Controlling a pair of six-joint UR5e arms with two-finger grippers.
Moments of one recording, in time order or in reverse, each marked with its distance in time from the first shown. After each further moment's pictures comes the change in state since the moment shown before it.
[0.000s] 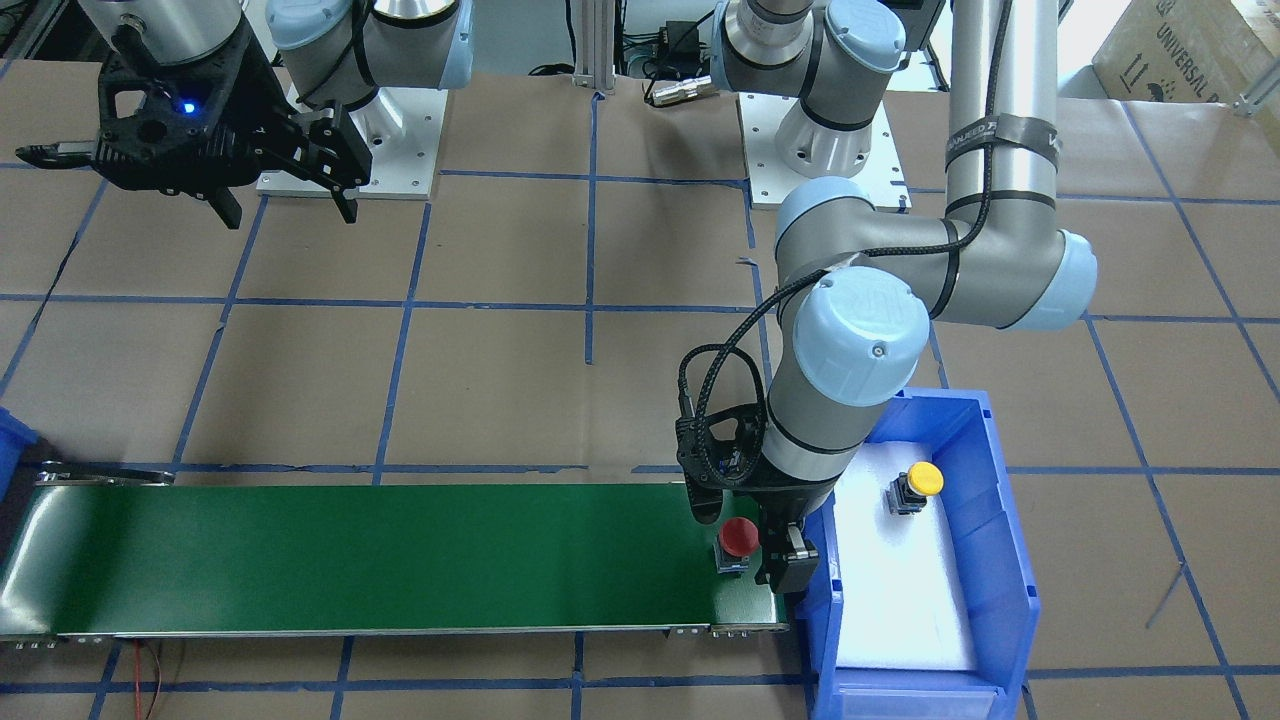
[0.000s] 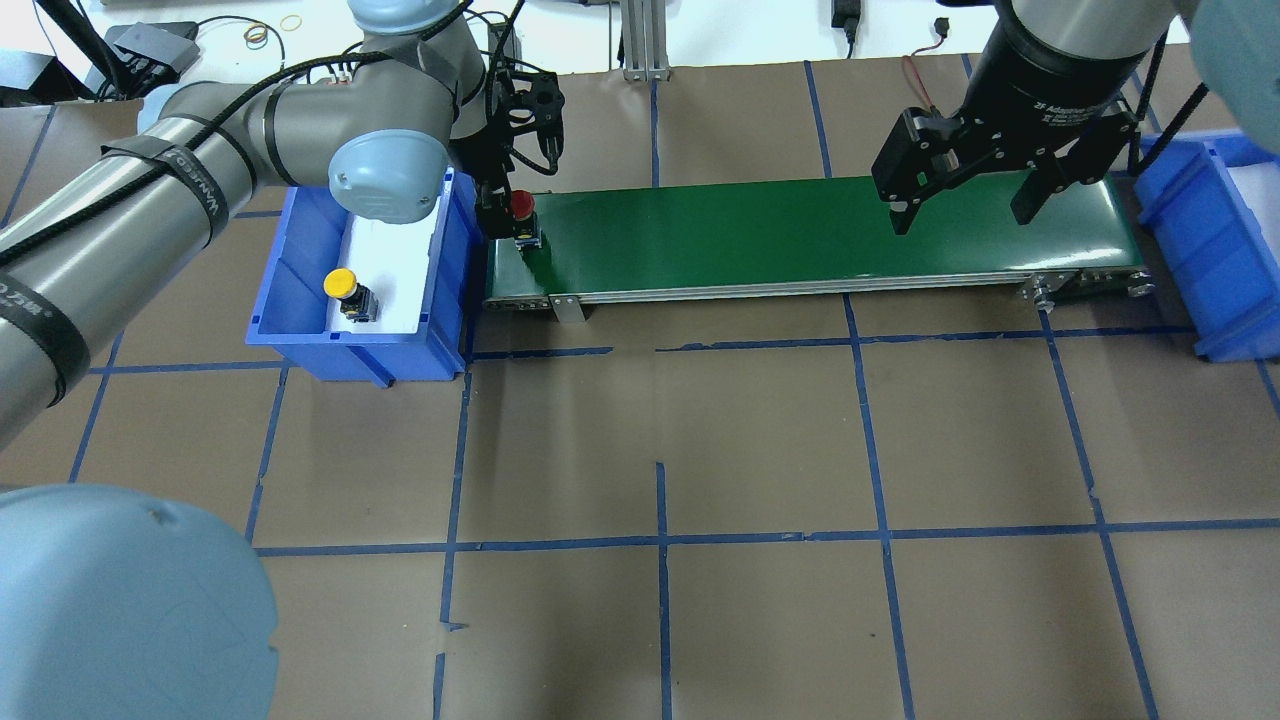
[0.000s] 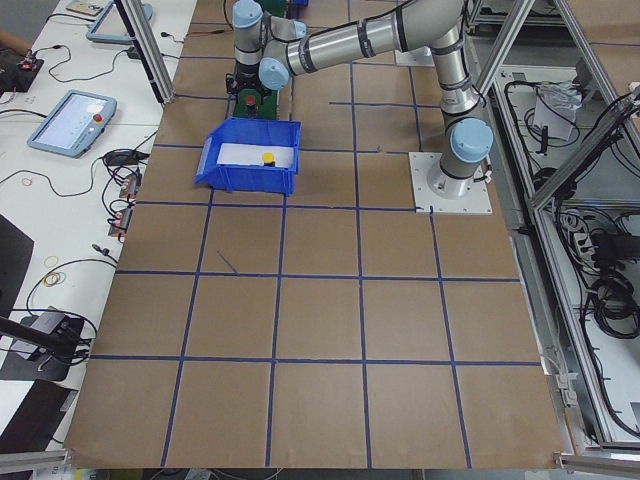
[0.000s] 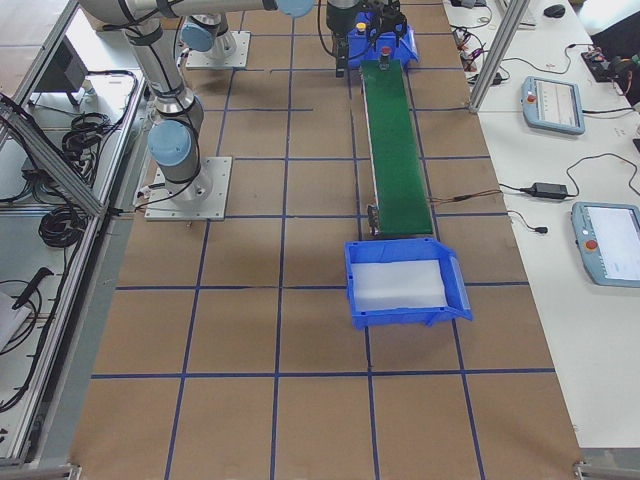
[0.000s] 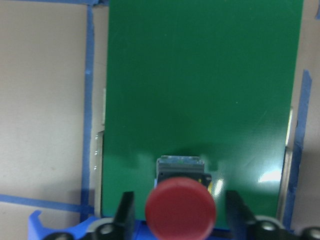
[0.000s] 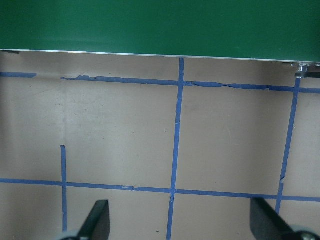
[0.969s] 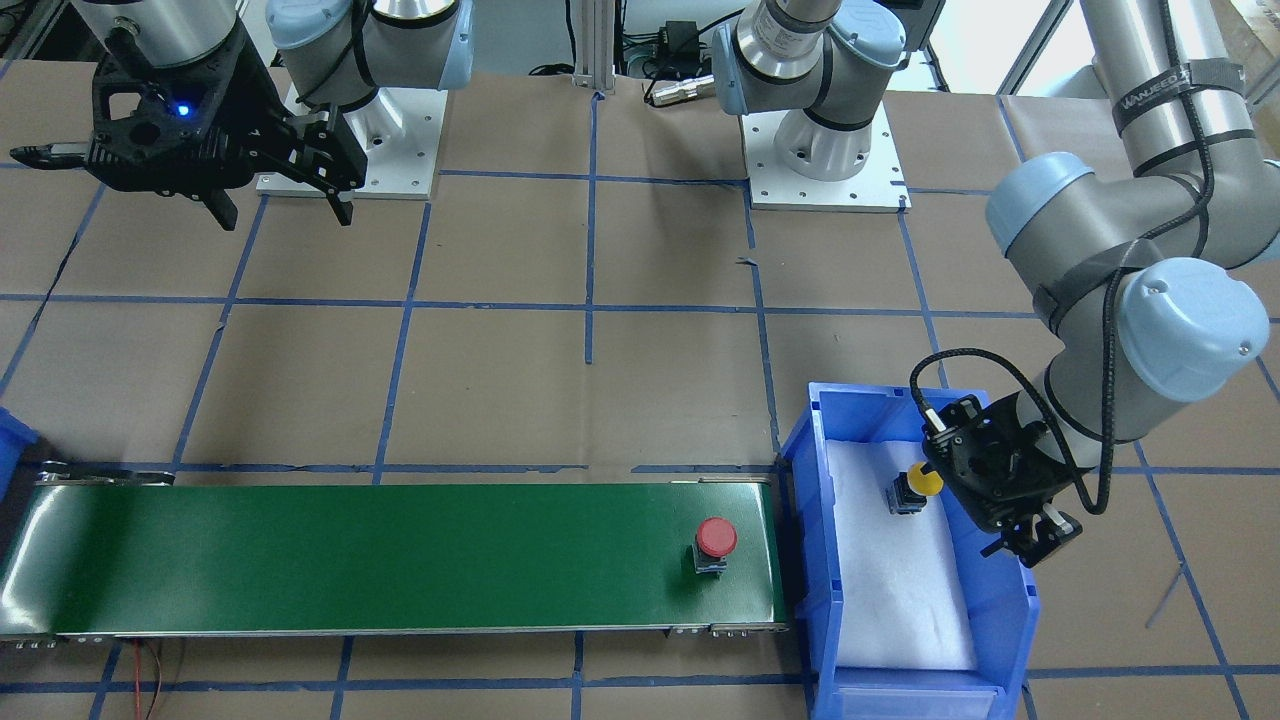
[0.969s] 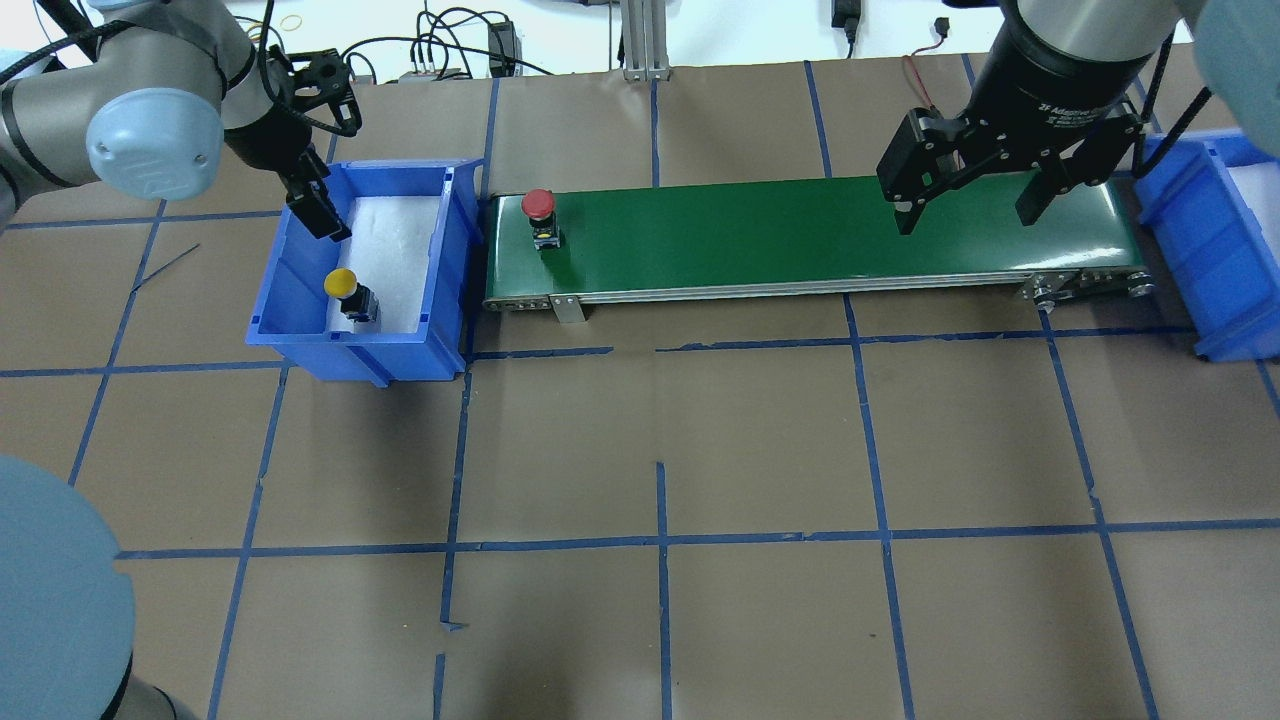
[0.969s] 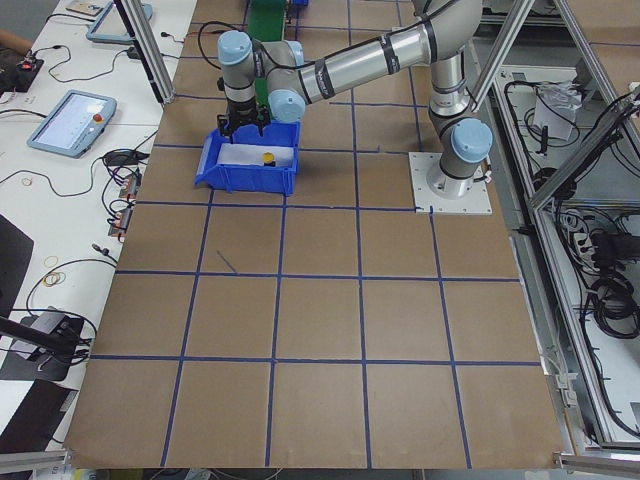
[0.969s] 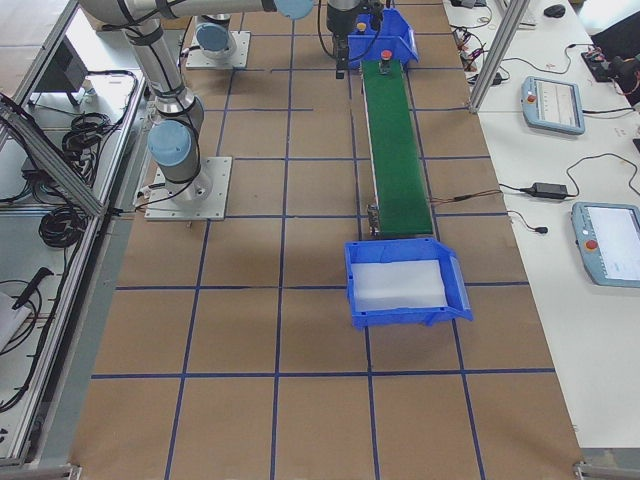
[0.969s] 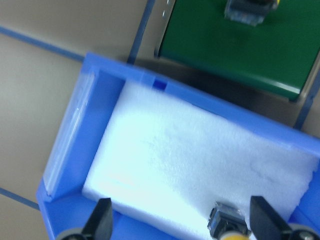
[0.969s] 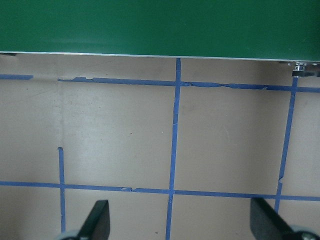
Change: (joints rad) left arm 0.313 0.077 -0.067 -0.142 -0.015 0.024; right arm -0.009 -0.003 0.007 -0.005 -0.002 0.001
